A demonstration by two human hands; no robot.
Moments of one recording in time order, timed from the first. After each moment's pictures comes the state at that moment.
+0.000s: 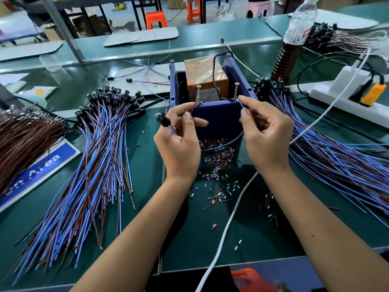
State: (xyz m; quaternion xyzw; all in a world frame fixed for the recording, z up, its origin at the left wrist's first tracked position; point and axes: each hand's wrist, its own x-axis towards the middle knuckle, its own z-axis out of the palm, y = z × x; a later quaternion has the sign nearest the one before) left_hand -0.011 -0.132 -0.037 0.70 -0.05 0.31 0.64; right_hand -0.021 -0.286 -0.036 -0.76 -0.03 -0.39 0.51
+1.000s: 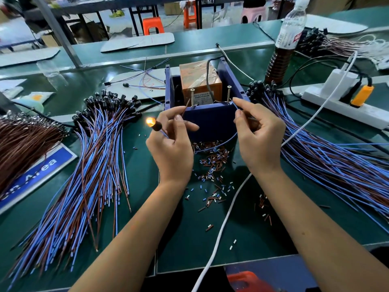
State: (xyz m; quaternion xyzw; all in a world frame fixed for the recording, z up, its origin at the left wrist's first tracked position) left_hand -0.011 -0.128 -0.037 0.68 -0.06 0.35 0.64; right_hand -0.020 -0.283 -0.036 -0.75 -0.02 -0.41 0.51
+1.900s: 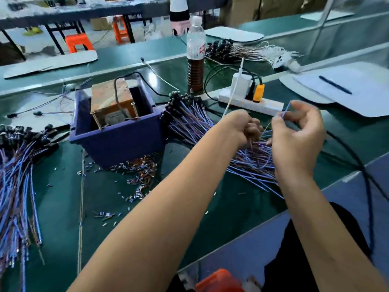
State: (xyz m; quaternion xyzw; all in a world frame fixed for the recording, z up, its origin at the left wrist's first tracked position) left_hand -0.013 -0.395 0.012 0.46 0.04 -0.54 0.71; right_hand -0.118 -0.439 -0.018 -0.65 0.30 -0.50 0.49
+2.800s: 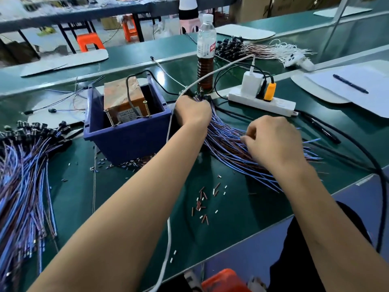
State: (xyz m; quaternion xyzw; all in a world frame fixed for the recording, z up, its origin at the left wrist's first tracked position) left_hand 0.058 -0.329 -0.001 0.78 0.05 -0.01 0.62; right_hand -0.096 -0.424 -0.002 -0.96 0.23 -0.16 0.10
